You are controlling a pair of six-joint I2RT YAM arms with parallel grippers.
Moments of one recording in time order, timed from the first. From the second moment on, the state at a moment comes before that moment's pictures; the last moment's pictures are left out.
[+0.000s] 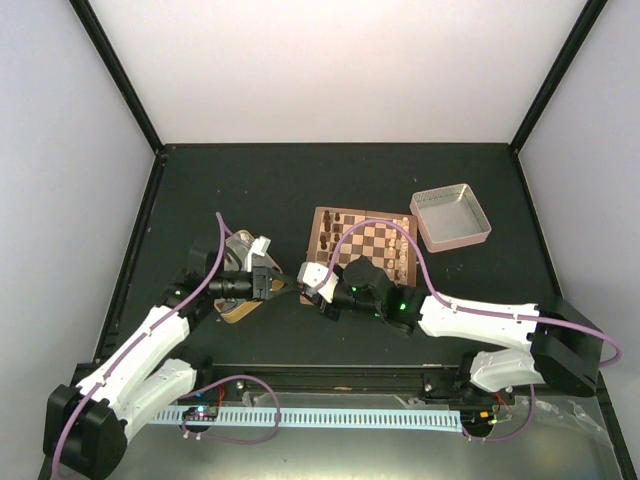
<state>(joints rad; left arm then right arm) -0.35 0.84 0.49 -0.19 0.96 -0.76 1.11 1.30 0.71 0.21 -0.07 -0.25</state>
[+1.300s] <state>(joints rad) -0.85 1.71 1.06 -0.43 -0.09 -0.56 0.60 1.15 0.71 -0.25 0.19 0.53</state>
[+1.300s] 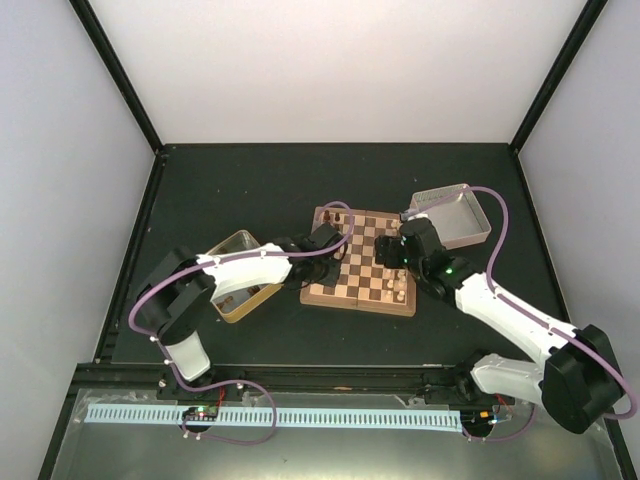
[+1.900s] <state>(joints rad) -0.85 1.77 1.09 -0.39 -0.14 -0.56 0.60 1.20 0.71 -0.28 0.17 0.53</state>
